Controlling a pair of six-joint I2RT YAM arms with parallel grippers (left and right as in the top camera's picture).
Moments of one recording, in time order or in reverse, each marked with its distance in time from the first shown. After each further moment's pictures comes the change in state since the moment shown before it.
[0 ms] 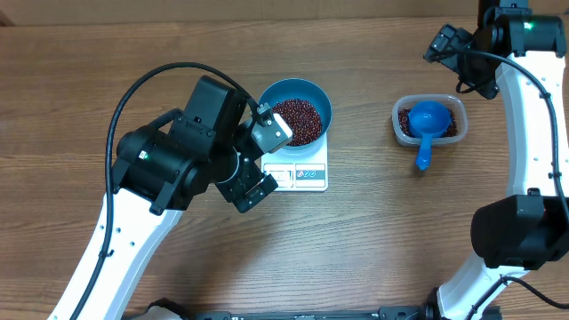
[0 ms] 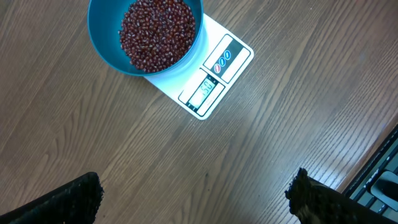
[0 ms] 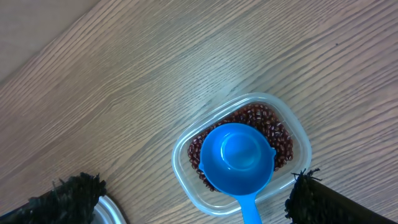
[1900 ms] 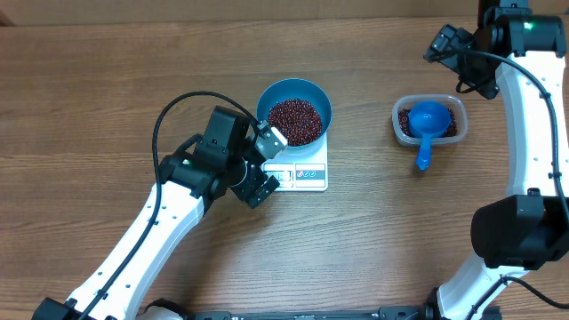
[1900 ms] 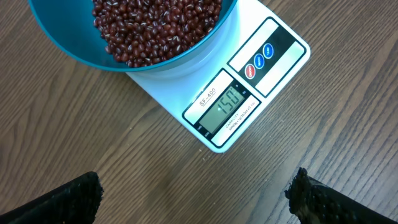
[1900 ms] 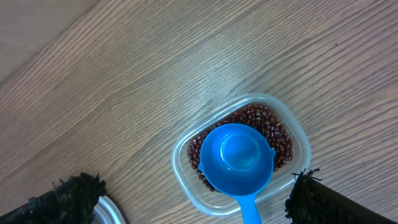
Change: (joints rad) left arm 0.079 0.007 -0.575 0.621 0.027 0.000; right arm 0.000 0.000 0.000 0.000 0.002 0.000
